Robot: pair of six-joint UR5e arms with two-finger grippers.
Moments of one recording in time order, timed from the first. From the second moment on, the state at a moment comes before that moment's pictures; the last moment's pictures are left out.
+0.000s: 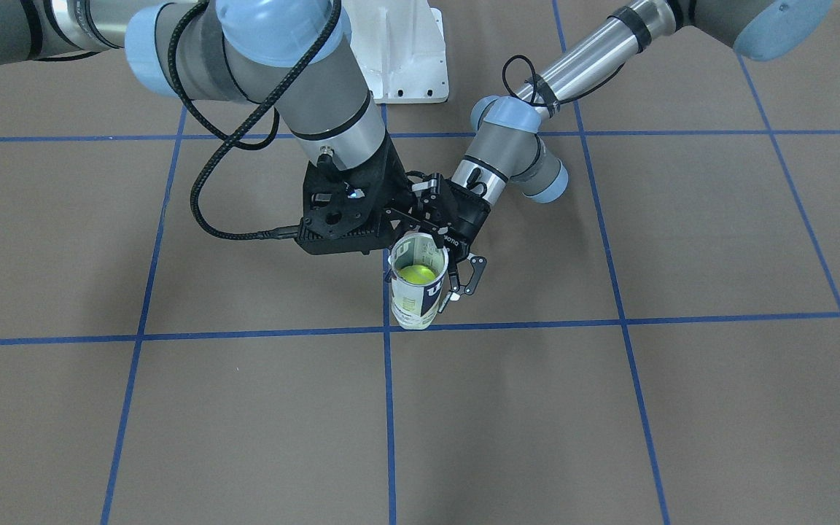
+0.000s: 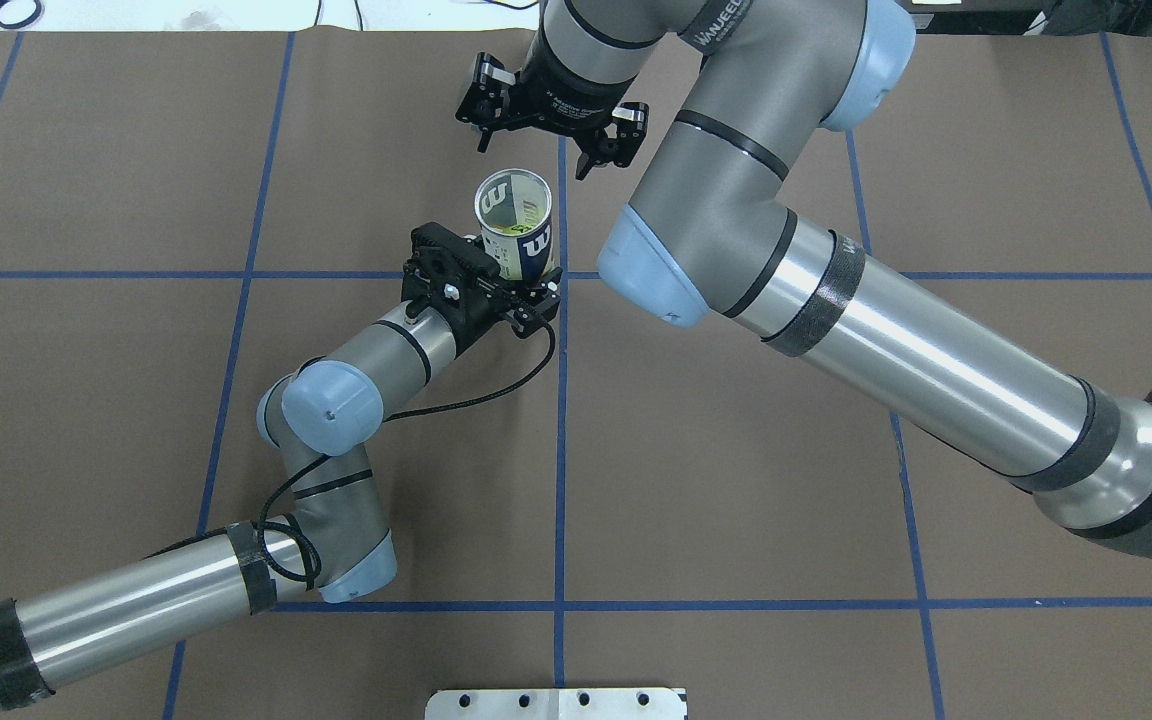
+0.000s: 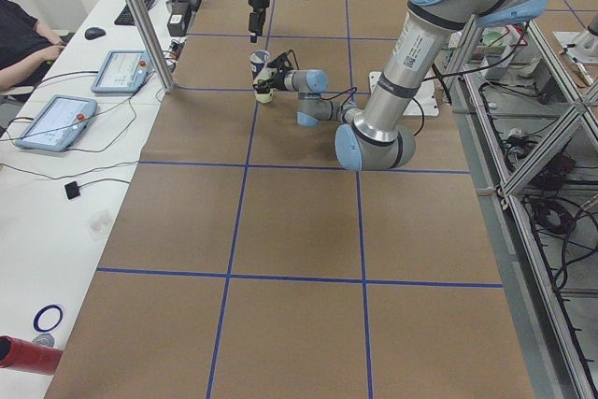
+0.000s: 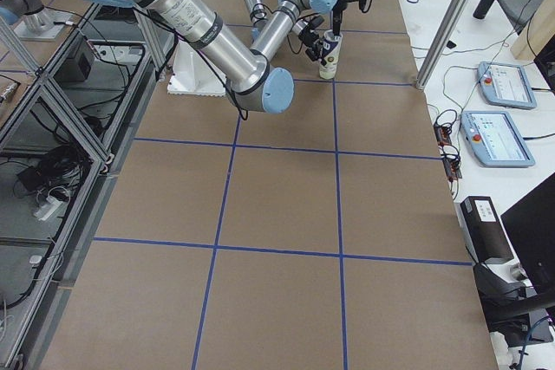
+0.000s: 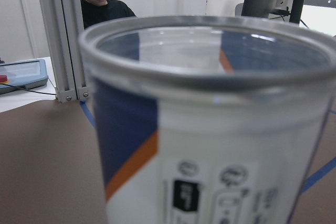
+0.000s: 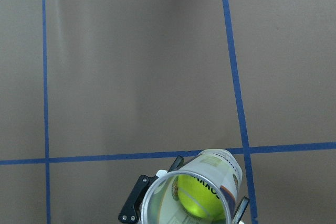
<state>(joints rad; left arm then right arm) -0.44 -2.26 -1.15 -2.96 -1.16 -0.61 0.77 -0.59 1.49 -1.47 2.09 1.28</state>
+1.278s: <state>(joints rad) -0.45 -2.10 -1.31 -2.92 -1.20 -0.57 0.78 -0.59 1.51 -1.47 2.10 1.28</state>
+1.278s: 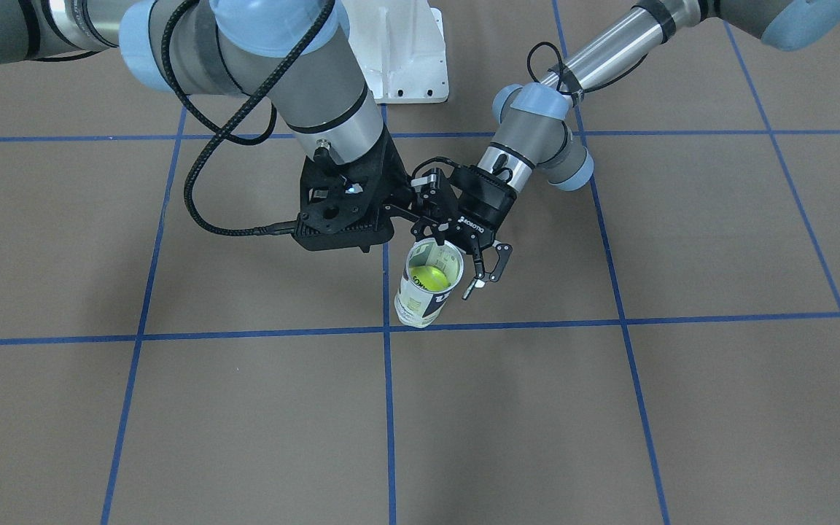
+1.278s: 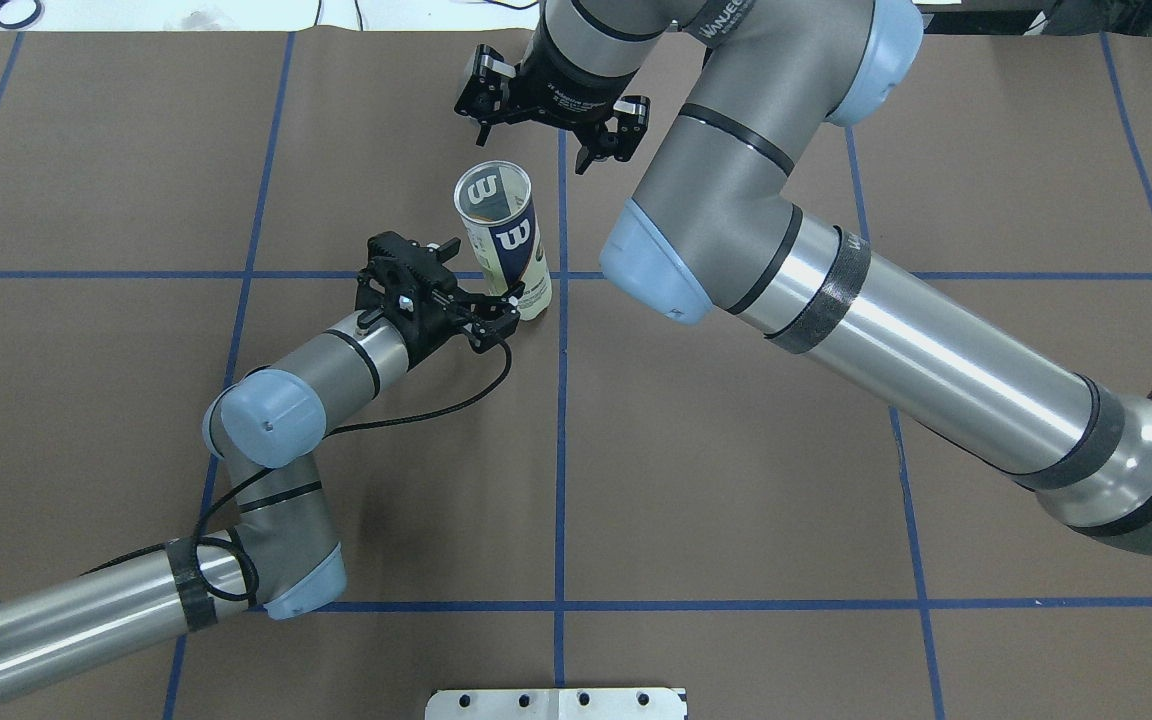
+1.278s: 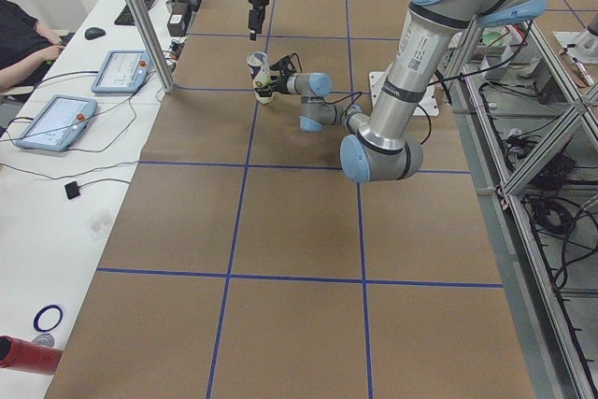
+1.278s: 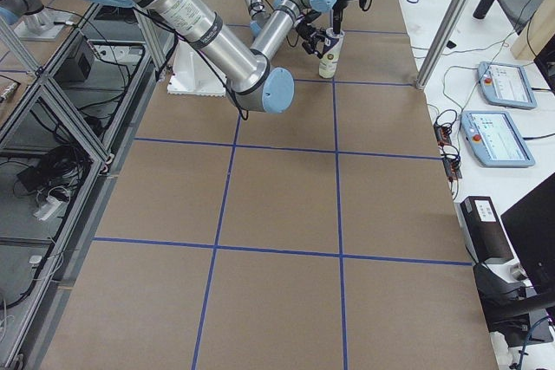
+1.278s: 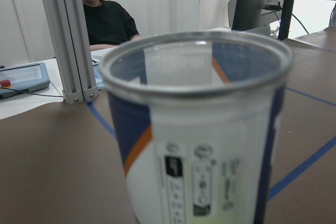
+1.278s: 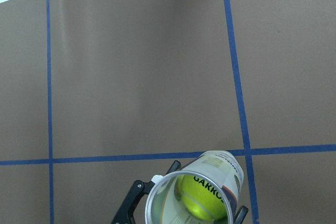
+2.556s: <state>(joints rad) -1.03 -1.78 -1.69 -2.41 -2.02 -0.53 1.06 -1.04 1.70 -1.47 2.25 0.81</state>
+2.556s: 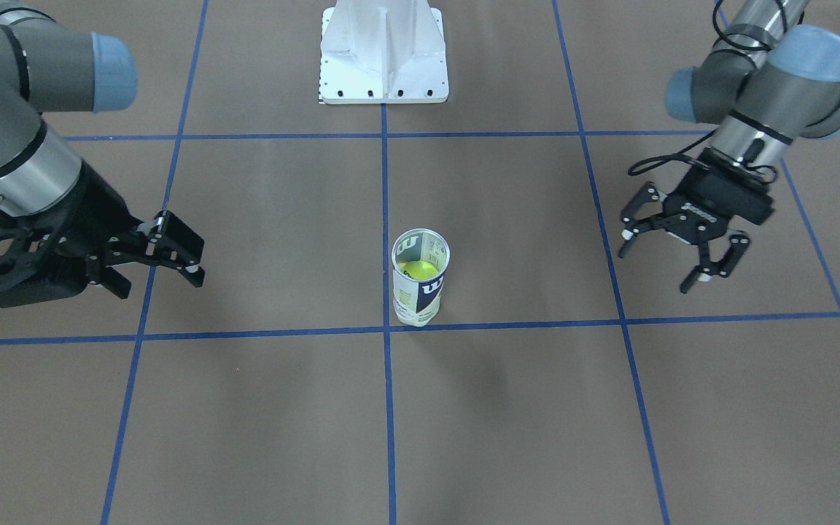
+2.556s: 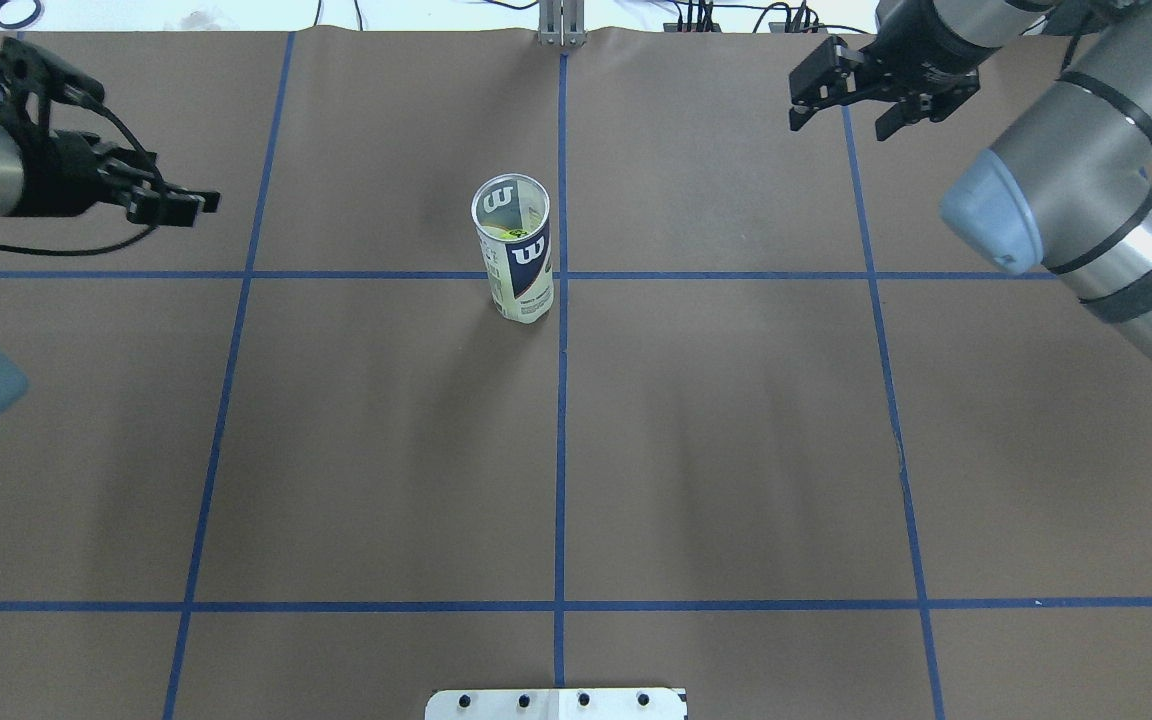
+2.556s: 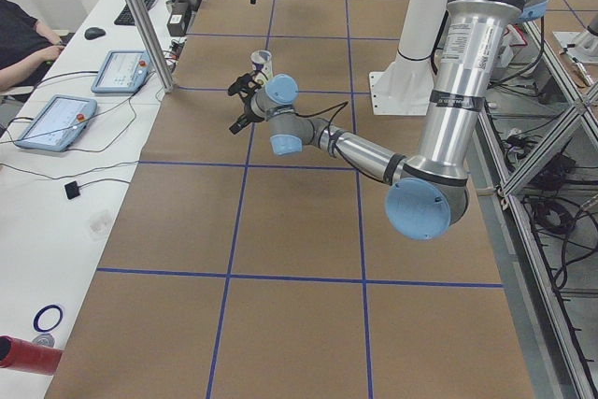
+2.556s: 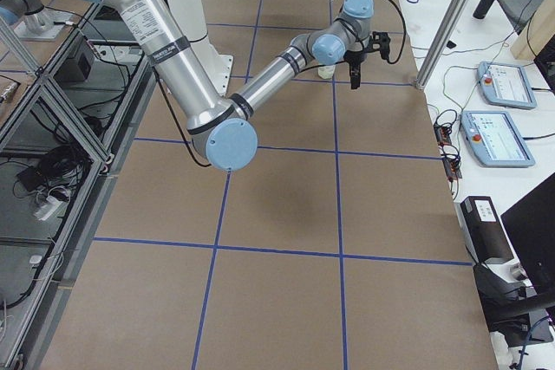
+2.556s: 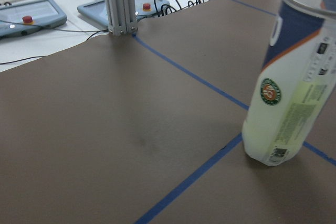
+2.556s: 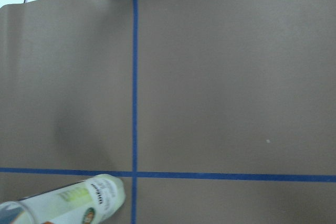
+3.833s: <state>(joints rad) -1.45 -1.73 -1.59 -1.70 -2.12 -0.01 1.49 -1.42 1.54 -1.61 2.38 -0.14</state>
